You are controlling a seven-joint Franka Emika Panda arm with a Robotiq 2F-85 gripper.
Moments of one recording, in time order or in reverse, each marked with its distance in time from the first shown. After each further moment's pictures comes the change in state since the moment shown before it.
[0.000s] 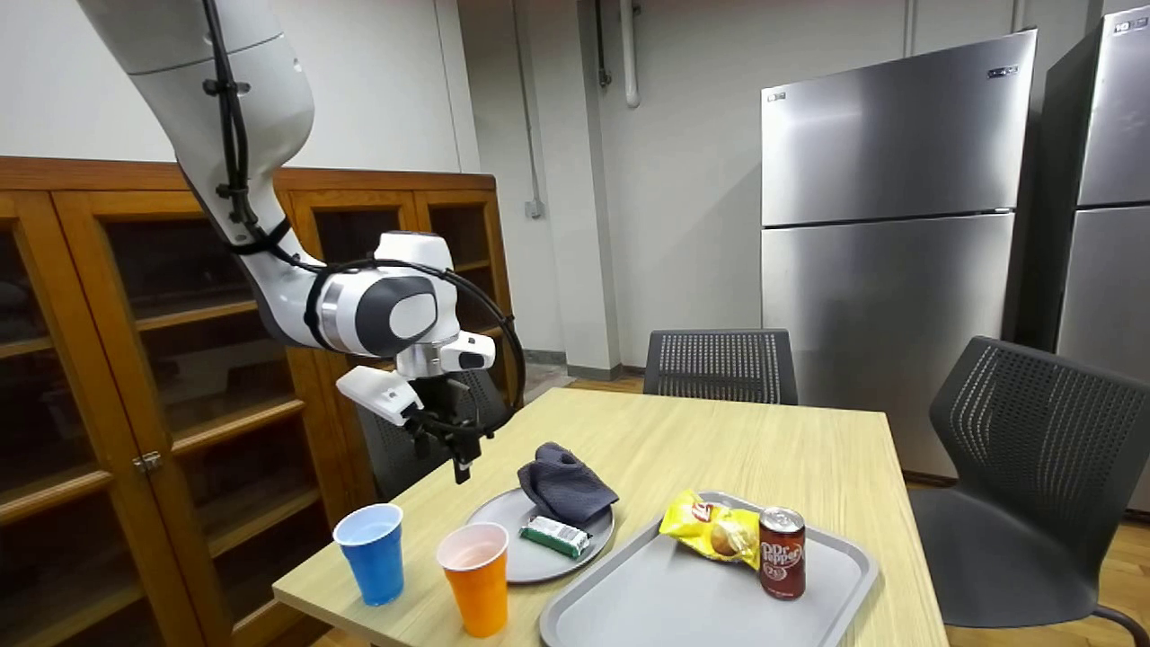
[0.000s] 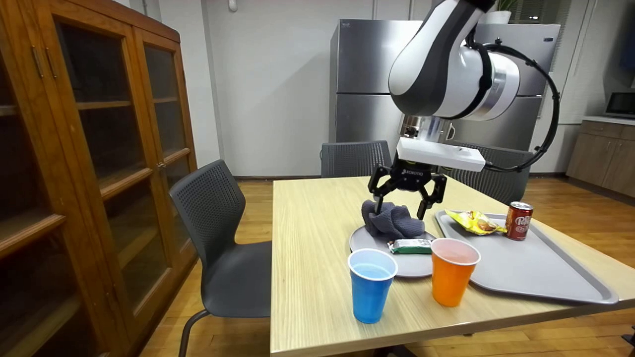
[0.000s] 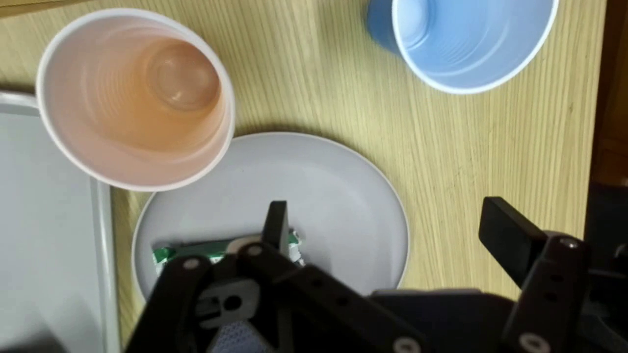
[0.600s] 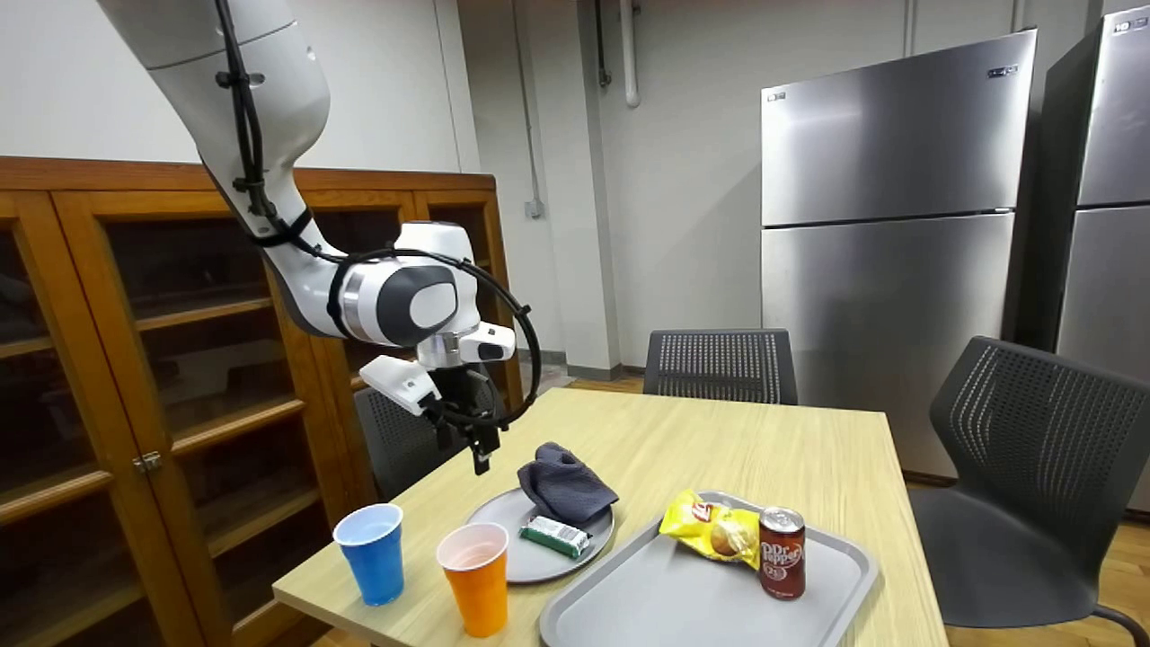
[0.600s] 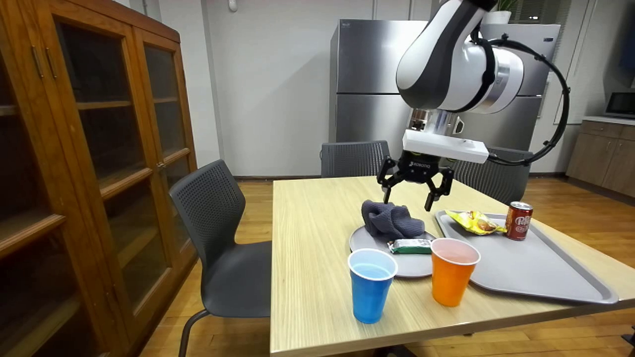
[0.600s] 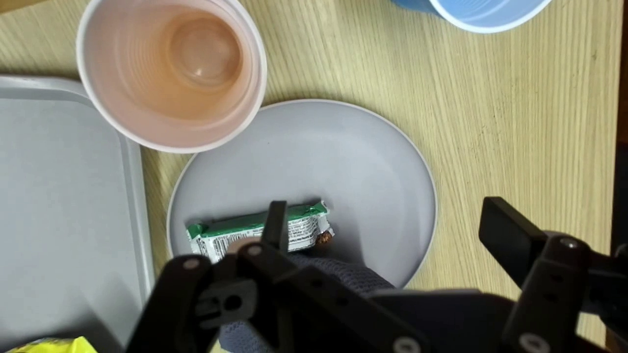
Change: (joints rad) arm -0.002 0.000 -0.052 0.033 -0.004 -0.027 0.032
